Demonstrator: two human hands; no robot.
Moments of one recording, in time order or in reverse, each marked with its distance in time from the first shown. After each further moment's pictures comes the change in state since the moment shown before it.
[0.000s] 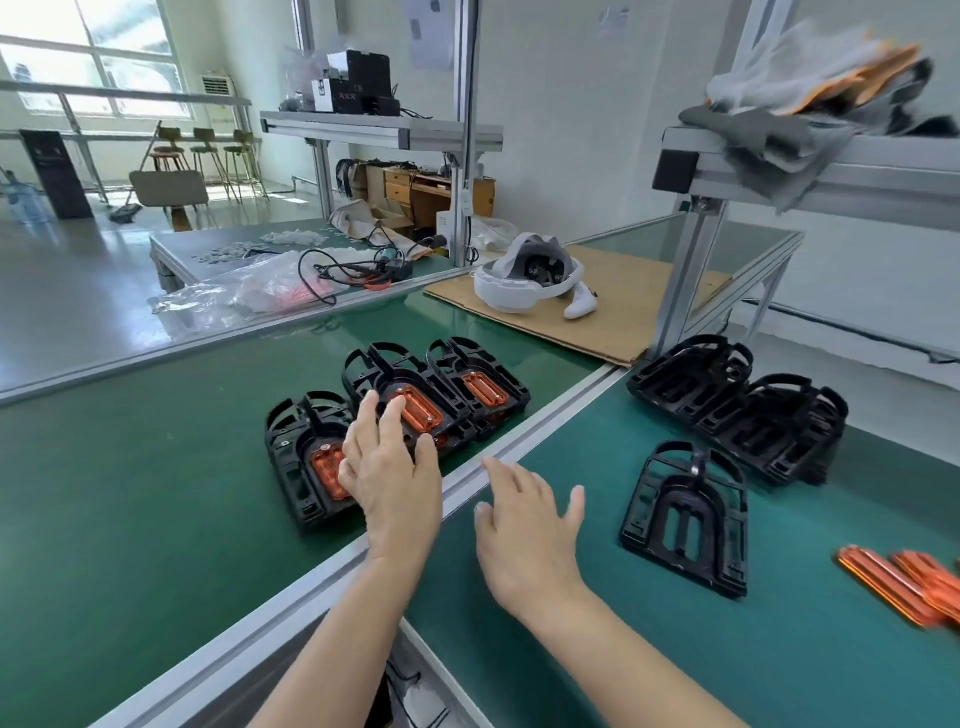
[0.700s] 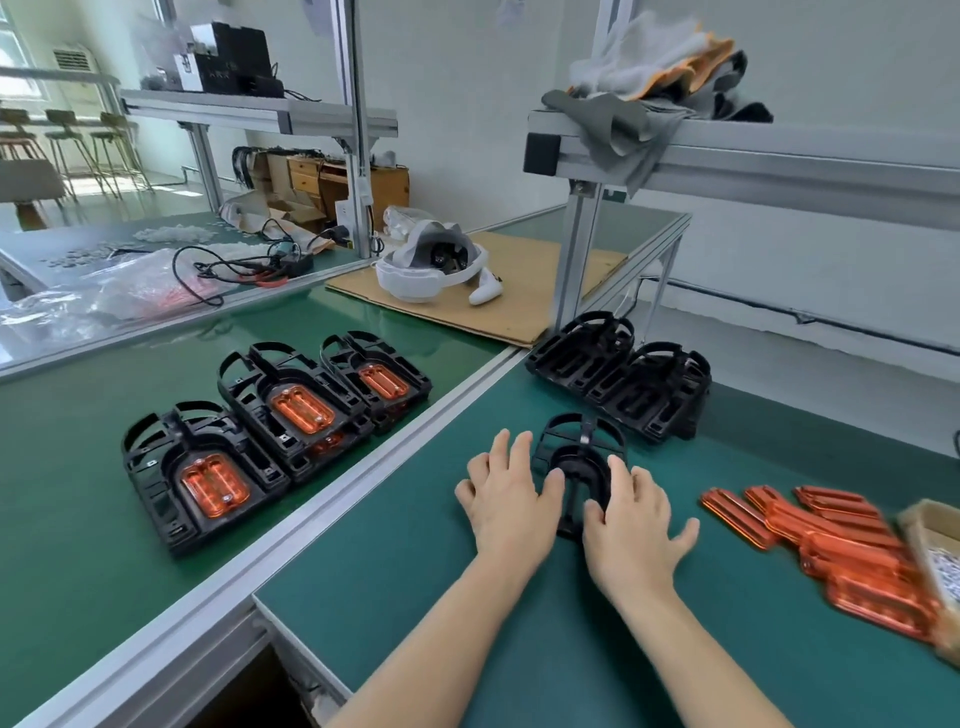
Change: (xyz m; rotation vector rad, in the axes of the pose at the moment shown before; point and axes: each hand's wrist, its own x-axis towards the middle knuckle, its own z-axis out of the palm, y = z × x) left_hand -0.095 0.091 0.114 0.095 -0.599 0.196; right_hand -0.033 0.145 -0.053 -0.064 0.287 0.567
